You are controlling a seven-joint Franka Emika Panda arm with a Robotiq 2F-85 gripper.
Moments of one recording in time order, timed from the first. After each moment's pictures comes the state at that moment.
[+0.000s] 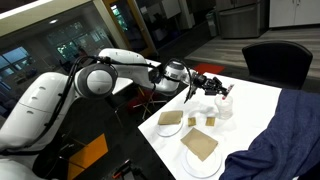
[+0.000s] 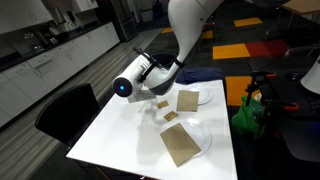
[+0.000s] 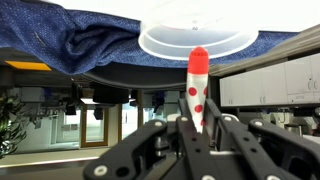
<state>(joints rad) 0.33 1.10 -0.18 -1.19 -1.12 2.01 2.17</state>
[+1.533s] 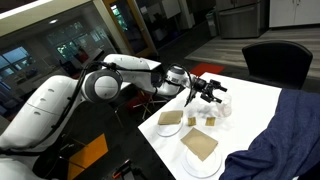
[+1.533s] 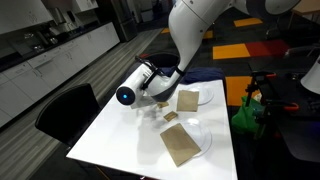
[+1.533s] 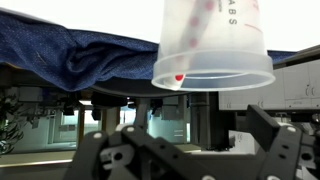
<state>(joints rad) 0.32 1.17 -0.16 -1.13 -1.12 2.01 2.17</state>
